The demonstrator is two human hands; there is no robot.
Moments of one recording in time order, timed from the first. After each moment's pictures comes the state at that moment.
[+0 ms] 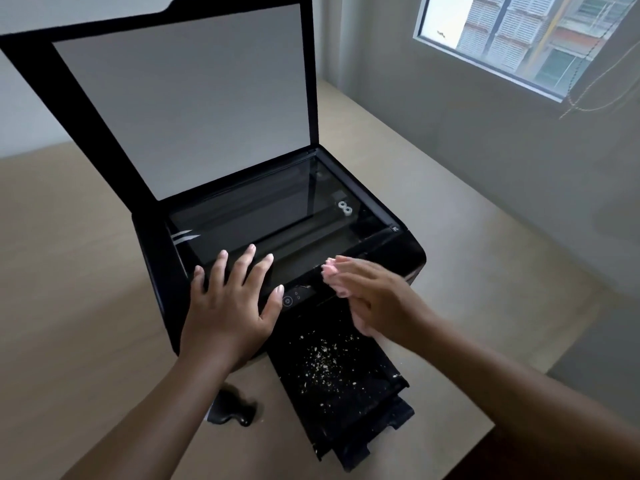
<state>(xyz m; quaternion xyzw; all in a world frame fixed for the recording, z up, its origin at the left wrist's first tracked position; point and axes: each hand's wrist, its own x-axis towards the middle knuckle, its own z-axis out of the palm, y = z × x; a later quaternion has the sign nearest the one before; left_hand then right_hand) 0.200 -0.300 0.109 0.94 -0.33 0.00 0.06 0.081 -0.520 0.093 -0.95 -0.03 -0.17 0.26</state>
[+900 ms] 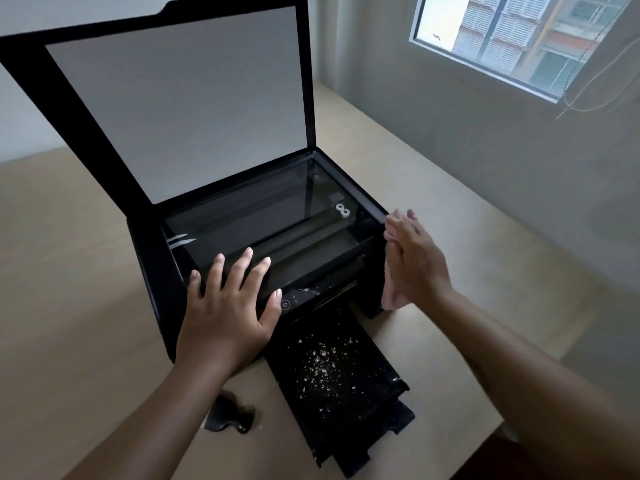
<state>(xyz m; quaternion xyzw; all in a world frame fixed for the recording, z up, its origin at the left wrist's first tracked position) 0.202 -0.299 0.107 0.94 -0.33 0.00 0.06 0.104 -0.577 0.094 -0.91 0.28 -0.20 0.25</state>
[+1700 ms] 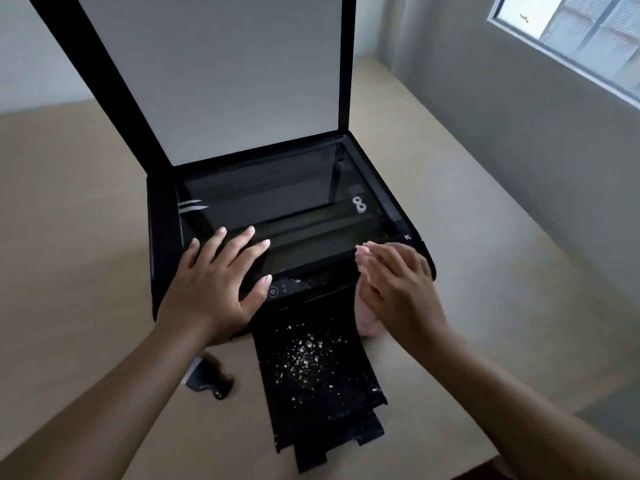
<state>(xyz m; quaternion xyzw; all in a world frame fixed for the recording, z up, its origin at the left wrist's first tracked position) 0.201 -0.301 0.114 0.95 -0.32 0.01 0.04 0.087 -0.557 0.083 -0.97 0.02 -0.22 0.11</state>
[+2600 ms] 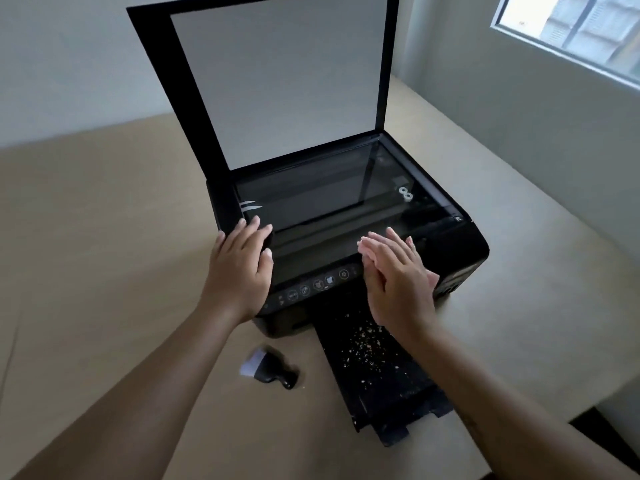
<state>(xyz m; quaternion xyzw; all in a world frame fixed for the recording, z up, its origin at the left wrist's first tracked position) 0.239 -0.243 0.100 0.94 -0.27 0.02 0.22 0.109 -0.451 0.081 -0.90 0.15 -0.28 0.28</state>
